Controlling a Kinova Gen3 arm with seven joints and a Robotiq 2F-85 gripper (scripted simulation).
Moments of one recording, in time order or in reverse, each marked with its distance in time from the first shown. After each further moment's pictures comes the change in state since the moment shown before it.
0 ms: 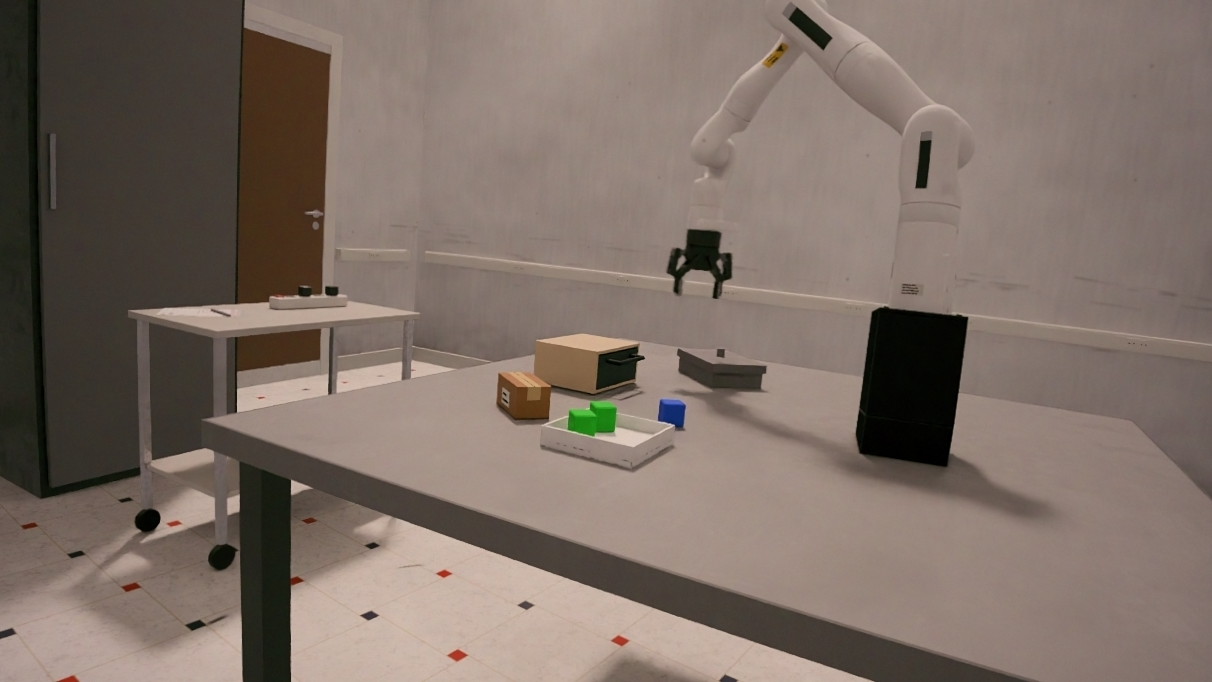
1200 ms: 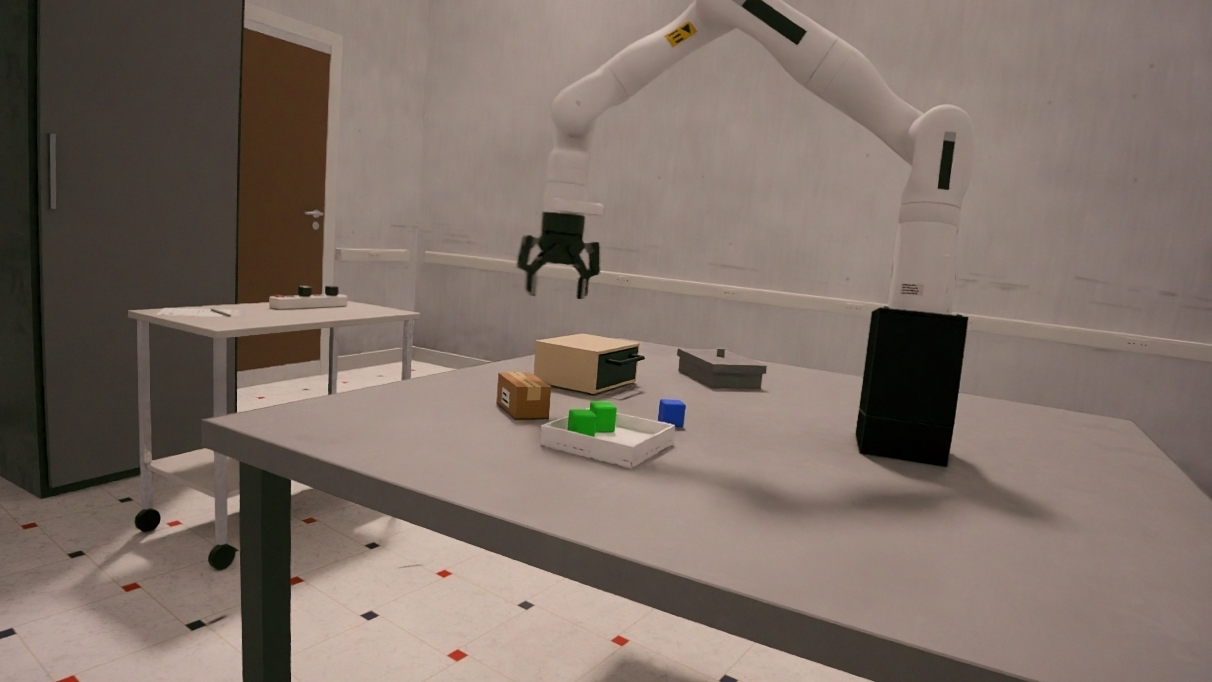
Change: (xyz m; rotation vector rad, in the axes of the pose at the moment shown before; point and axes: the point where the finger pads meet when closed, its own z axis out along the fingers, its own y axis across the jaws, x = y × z) arm 0.200 0.370 0.002 -0.009 0.009 -0.101
